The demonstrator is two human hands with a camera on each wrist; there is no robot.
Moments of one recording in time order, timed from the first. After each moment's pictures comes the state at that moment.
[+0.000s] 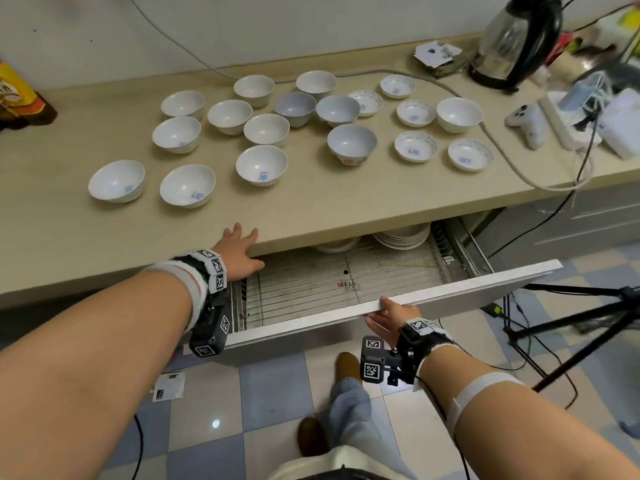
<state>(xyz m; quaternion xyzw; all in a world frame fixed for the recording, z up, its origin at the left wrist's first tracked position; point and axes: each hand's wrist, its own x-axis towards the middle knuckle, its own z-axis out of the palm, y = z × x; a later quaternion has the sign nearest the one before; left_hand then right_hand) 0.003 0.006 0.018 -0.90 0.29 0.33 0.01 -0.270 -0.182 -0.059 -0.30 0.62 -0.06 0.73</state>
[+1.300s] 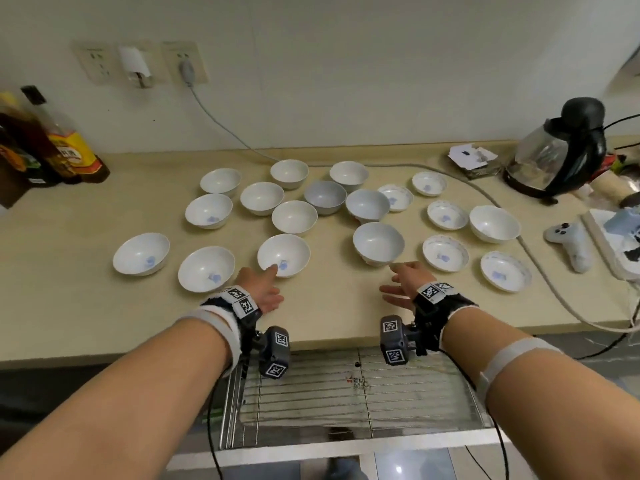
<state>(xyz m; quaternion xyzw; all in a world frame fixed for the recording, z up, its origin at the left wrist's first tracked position) 0.079 -0.088 0.054 -0.75 -0.16 0.35 -0.54 -0.070 -0.333 0.064 -0.55 0.49 -0.03 0.67</state>
